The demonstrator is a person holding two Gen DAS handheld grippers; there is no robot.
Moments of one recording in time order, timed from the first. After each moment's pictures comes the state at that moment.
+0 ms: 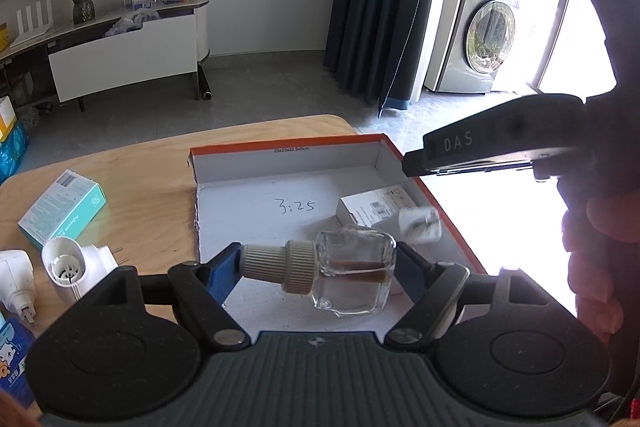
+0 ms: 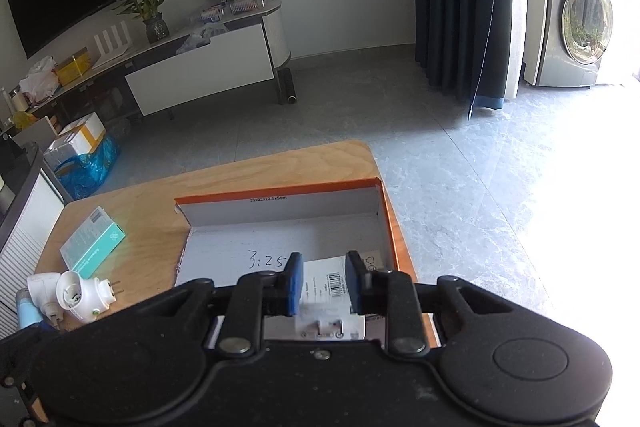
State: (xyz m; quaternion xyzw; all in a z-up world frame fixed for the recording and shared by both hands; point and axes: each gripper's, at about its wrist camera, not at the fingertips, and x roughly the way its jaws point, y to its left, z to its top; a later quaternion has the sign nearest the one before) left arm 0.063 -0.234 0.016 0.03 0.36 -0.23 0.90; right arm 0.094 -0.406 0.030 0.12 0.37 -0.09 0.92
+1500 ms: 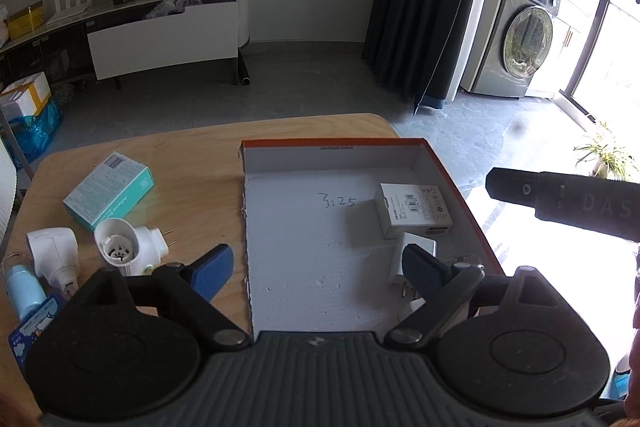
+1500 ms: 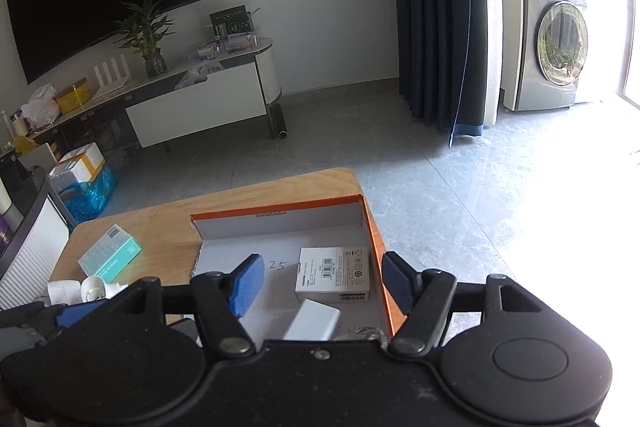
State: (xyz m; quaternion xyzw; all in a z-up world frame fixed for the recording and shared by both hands) left arm 0.060 -0.213 0.038 0.02 0.38 -0.16 0.91; right arm 0.033 -0.383 0.058 0.12 0.32 -0.11 0.93
